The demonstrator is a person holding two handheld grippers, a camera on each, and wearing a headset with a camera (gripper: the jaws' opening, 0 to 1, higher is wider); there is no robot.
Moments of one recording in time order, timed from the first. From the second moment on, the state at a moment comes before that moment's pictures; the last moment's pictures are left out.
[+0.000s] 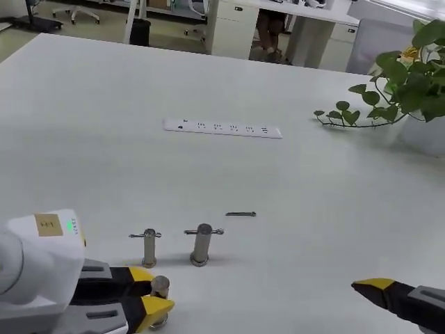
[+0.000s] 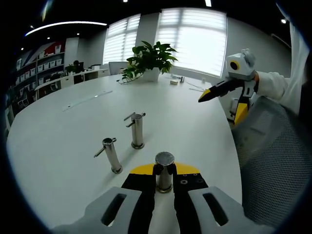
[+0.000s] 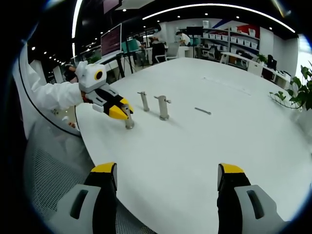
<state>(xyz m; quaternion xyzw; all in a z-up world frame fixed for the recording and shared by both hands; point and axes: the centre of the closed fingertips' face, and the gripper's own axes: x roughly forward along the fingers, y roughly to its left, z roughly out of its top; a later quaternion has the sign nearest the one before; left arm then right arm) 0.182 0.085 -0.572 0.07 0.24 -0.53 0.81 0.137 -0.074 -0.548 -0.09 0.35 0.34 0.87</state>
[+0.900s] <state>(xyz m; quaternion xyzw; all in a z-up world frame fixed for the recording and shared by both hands) 0.177 0.086 -0.573 0.07 0.22 -0.54 0.81 0.136 -0.068 -0.547 -0.09 0.35 0.34 0.87</state>
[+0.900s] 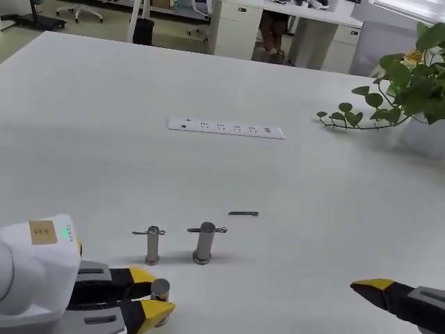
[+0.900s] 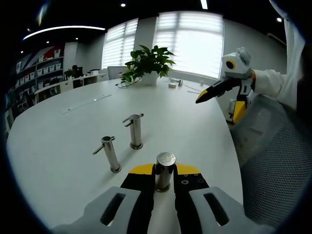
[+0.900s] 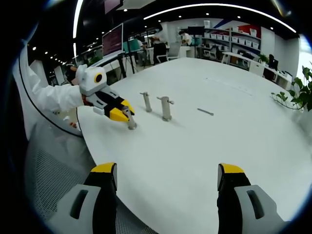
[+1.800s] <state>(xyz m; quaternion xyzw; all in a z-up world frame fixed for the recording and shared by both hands) 0.178 0.123 -0.567 0.02 0.24 -0.51 0.83 0.138 -0.075 -0.552 -0.10 0.37 0.35 0.86</state>
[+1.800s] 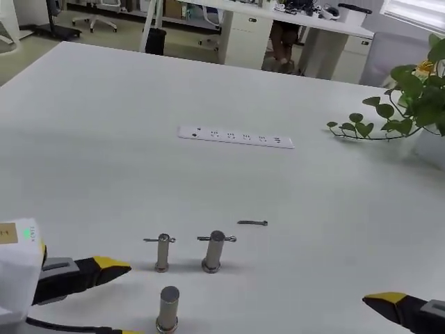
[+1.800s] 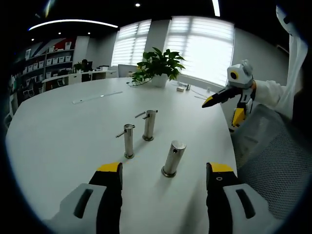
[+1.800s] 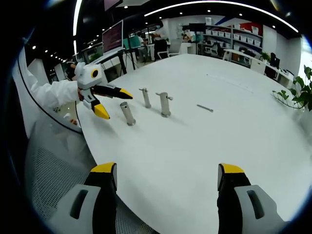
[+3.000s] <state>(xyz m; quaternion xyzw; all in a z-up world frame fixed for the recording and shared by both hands) 0.154 0.132 -0.561 -0.03 0.25 -0.51 0.82 0.173 -0.092 -0.541 -0.16 0.39 0.36 0.83</state>
